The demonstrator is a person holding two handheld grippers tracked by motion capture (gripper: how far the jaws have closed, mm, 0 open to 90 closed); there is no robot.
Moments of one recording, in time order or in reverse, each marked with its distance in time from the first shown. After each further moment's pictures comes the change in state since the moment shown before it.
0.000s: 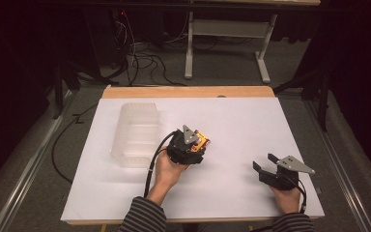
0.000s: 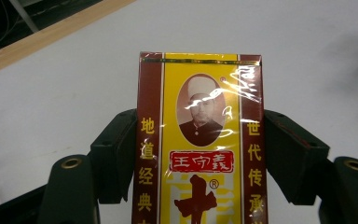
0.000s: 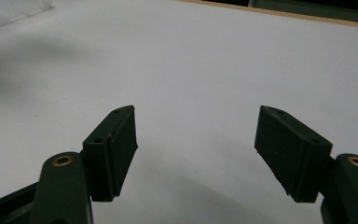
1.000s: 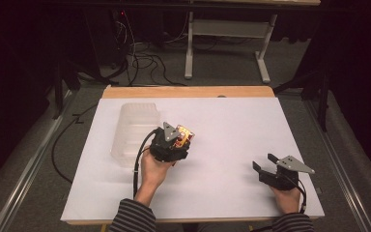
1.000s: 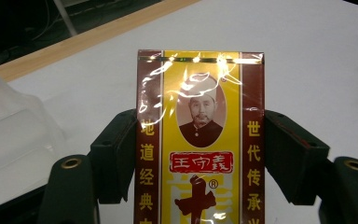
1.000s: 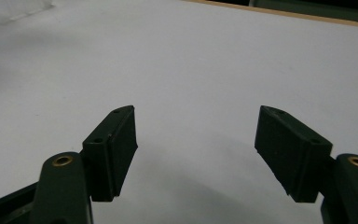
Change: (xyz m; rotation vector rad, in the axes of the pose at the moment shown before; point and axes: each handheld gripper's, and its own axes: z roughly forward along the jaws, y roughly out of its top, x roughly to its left) left arm 0.030 -0.011 -0.029 -0.039 0.088 -0.076; right arm 0.000 0.000 0.000 0.003 0.001 -0.002
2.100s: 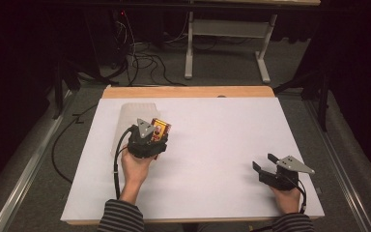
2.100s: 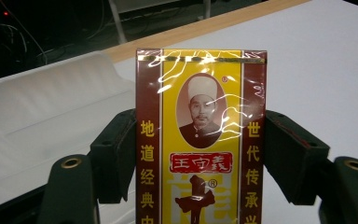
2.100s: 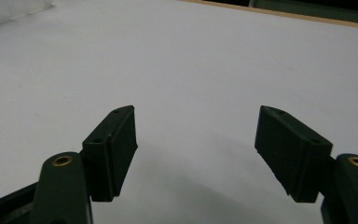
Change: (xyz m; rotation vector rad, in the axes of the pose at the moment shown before) left arm 0.048 -0.016 -0.027 -0.053 0.158 -0.092; right arm 0.000 0.000 0.000 -0.003 0.000 -0.007
